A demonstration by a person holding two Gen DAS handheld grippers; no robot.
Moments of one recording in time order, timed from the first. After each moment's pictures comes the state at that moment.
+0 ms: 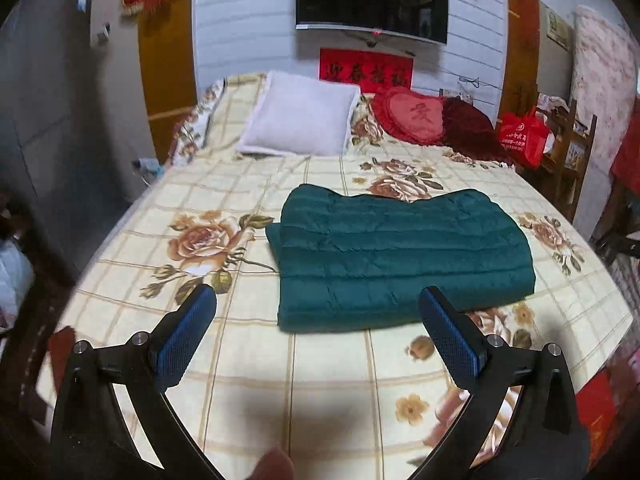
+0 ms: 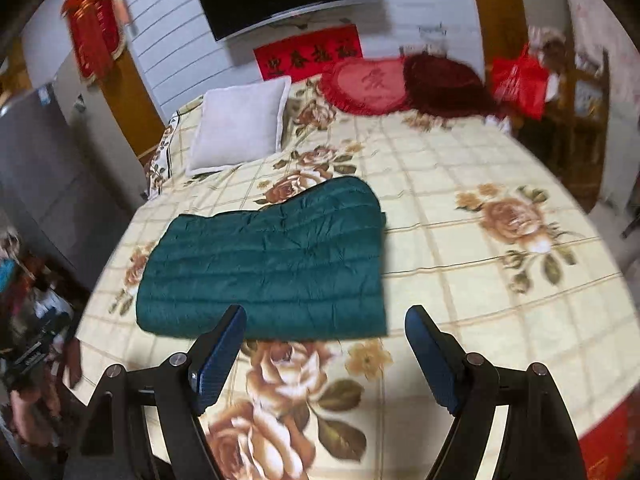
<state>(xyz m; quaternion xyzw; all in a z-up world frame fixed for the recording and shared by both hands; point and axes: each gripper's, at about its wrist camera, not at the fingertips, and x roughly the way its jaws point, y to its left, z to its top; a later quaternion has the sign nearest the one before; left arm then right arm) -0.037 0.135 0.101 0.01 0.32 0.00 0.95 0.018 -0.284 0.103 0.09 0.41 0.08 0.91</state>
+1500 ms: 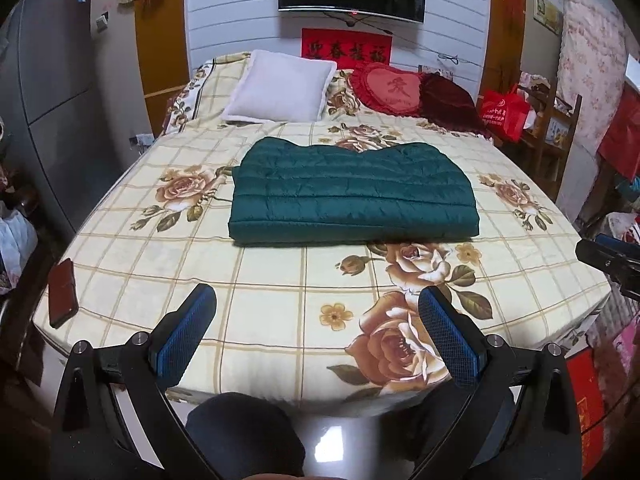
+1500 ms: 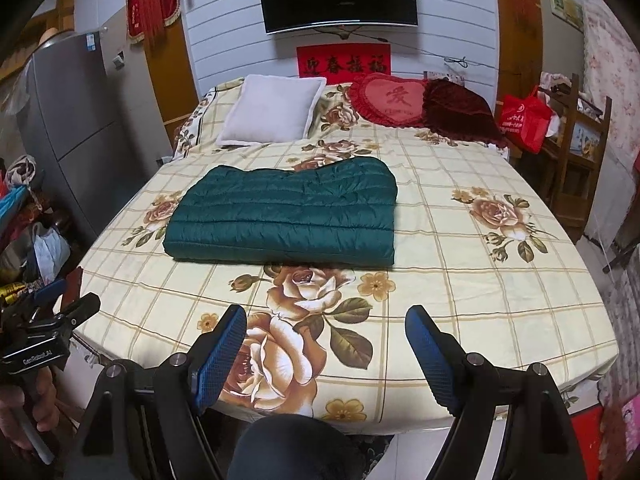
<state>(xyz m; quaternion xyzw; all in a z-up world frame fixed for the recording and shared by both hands) -0.142 0.056 0.087 -0.01 0.36 -0.02 0.93 -0.124 -0.248 0.099 0.02 0.39 0.10 0.91</state>
